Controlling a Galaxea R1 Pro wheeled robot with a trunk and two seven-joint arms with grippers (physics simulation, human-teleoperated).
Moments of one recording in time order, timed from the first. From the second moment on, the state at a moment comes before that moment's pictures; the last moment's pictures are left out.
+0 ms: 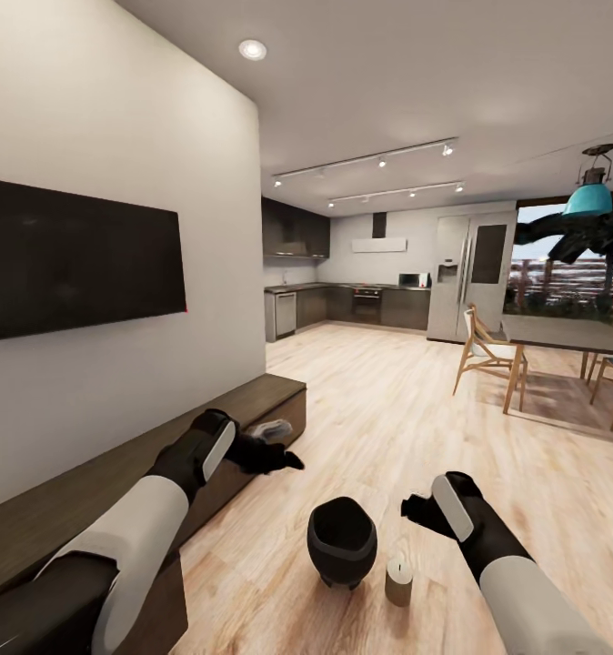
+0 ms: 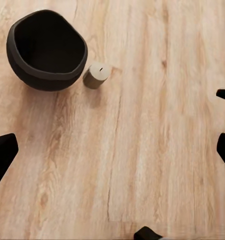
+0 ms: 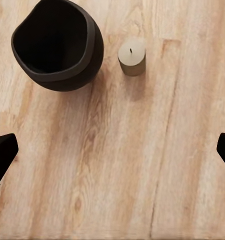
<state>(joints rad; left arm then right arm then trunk) -0.93 -0.10 -0.12 -0.58 0.15 1.04 -0.43 -0.66 -0.03 -0.06 -0.72 -0.53 0.85 -0.45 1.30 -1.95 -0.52</state>
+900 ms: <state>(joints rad) -0.93 -0.03 -0.13 -0.57 0.14 1.04 -0.97 -0.72 -0.07 0.00 -0.53 -0.51 0.77 -0.37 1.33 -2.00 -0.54</state>
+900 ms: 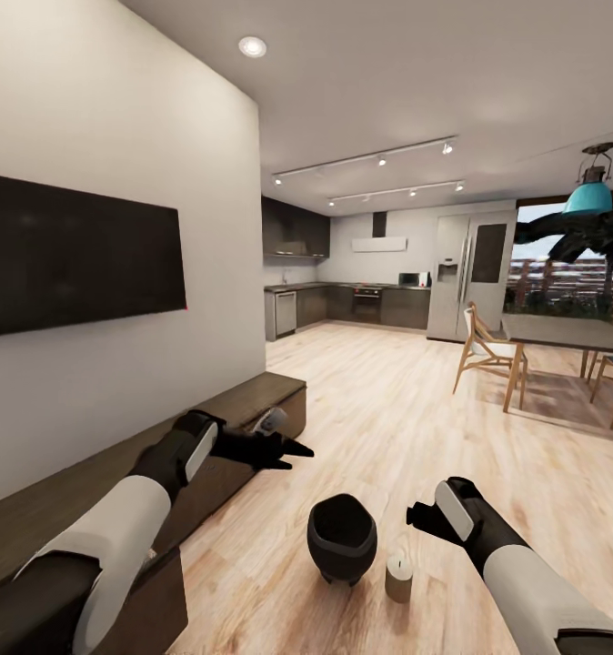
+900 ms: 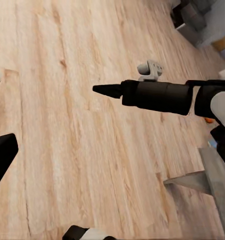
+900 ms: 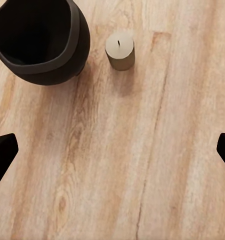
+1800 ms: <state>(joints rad) -0.93 0.04 -0.15 -0.63 0.14 1.04 -1.57 -0.72 -0.05 0.21 -0.43 -0.51 0.51 -0.38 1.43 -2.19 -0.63</state>
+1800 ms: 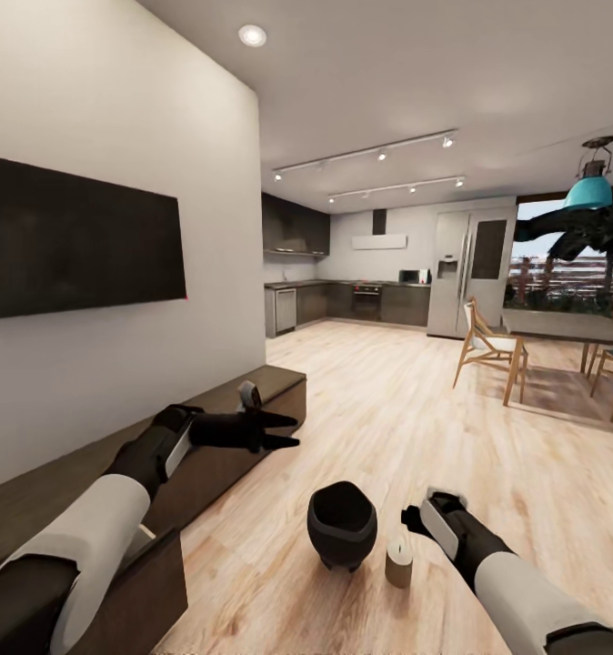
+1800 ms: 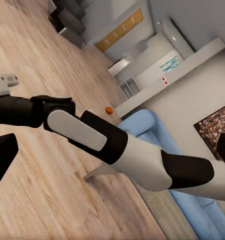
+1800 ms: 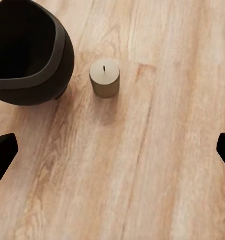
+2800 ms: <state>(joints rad) -0.93 0.04 -0.17 -0.63 0.14 1.04 -1.57 -0.72 -0.04 0.24 -0.39 -0.43 0.38 -0.38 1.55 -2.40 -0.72</state>
